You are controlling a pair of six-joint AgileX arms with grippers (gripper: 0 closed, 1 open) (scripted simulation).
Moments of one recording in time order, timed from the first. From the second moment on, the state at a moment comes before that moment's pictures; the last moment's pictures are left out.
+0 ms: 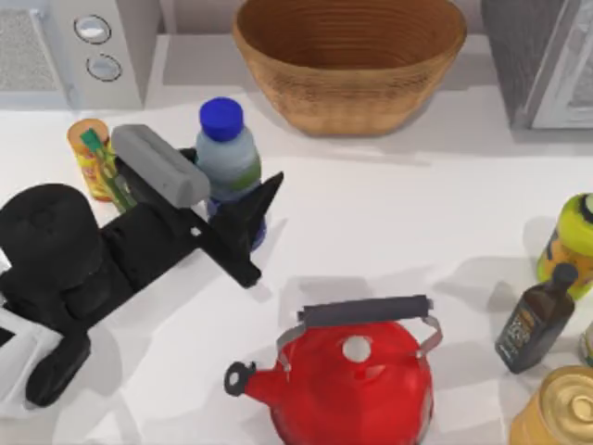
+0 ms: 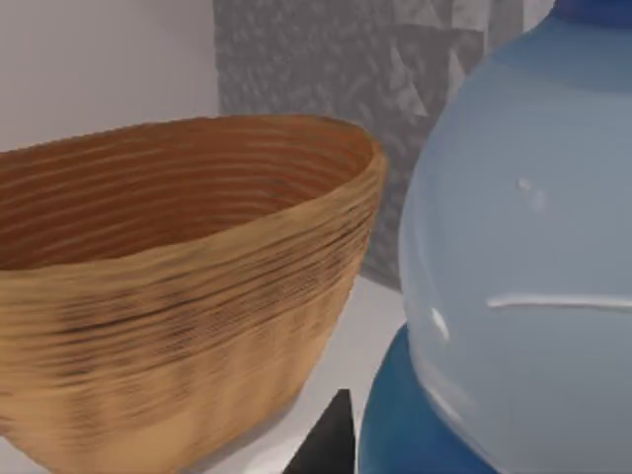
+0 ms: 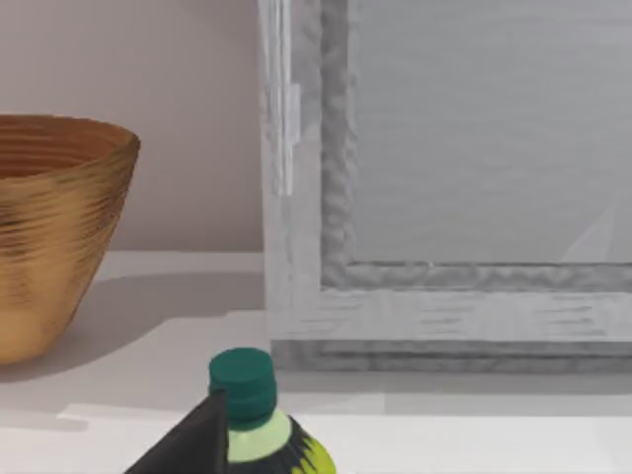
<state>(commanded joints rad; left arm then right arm) -0.45 1.69 0.40 1.28 0.38 0.02 0.00 0.00 0.00 0.00 0.00 0.00</state>
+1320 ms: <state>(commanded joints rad) -0.41 2.13 1.73 0.39 0.41 0.04 0.00 0.00 0.00 0.00 0.00 0.00</state>
